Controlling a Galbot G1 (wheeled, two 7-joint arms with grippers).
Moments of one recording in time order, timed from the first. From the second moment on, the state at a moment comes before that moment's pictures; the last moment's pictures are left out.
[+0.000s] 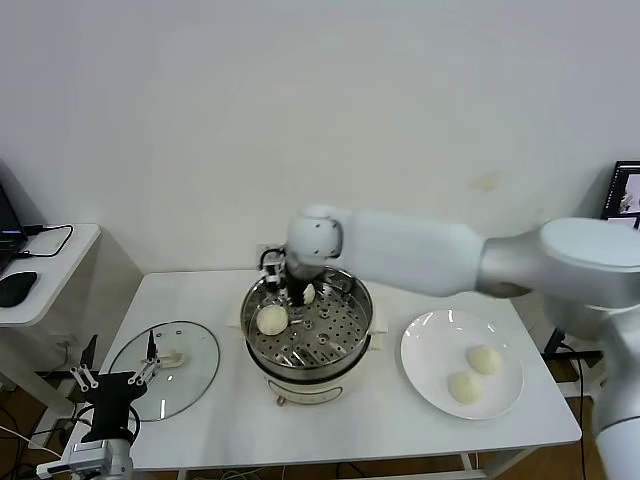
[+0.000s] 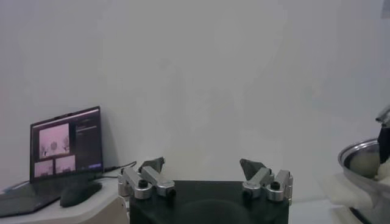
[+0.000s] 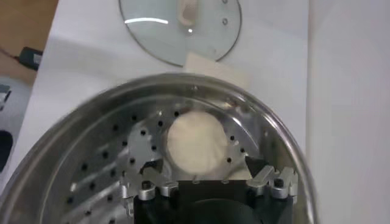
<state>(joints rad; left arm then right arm) 1.69 -1.22 -0.67 -2.17 -0.12 -0.01 -0.34 0.57 1.22 -1.26 1.36 0.47 -0.62 -0.91</state>
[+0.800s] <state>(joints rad) 1.71 -1.23 -0.65 -2.15 -0.10 -0.02 -0.33 0.36 0.48 -1.12 1.68 0.06 -0.30 -1.12</state>
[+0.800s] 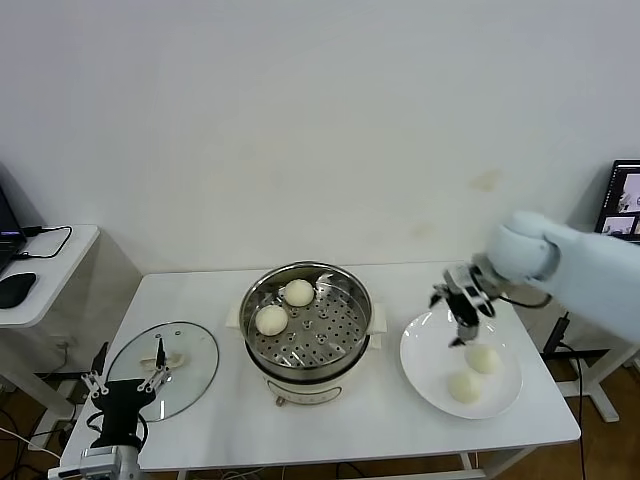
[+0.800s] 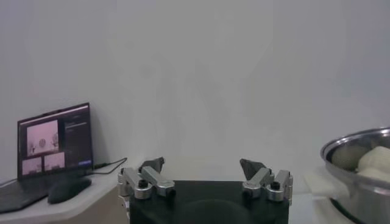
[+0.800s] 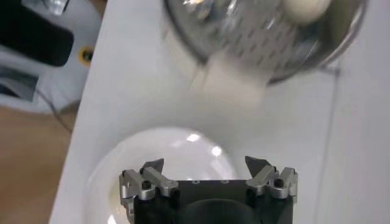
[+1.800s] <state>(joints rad) 1.72 -1.25 -0.68 -2.14 -0.10 -0.02 -0.33 -0.19 0.47 -0.79 1.58 -0.18 -0.30 -1.00</state>
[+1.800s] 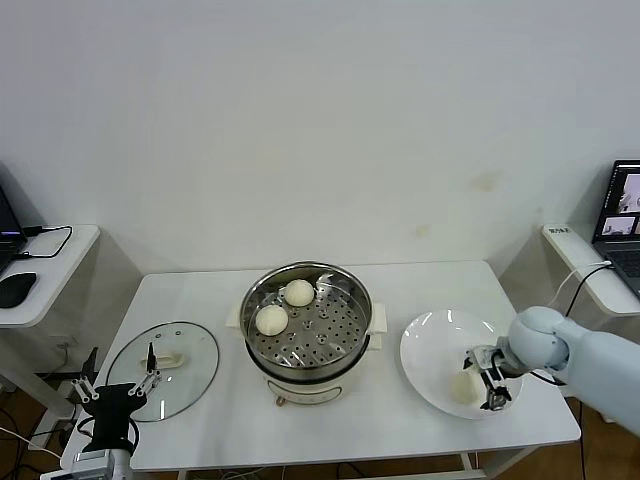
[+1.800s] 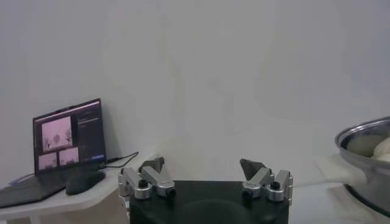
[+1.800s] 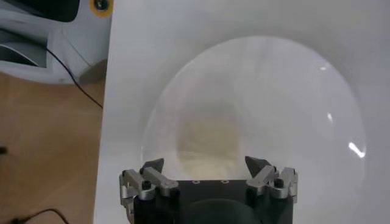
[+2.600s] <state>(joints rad) 1.72 -1.25 -0.68 -2.14 -0.09 -0.02 -0.33 -0.22 0.51 -0.75 1.55 -0.18 -0.32 -1.00</state>
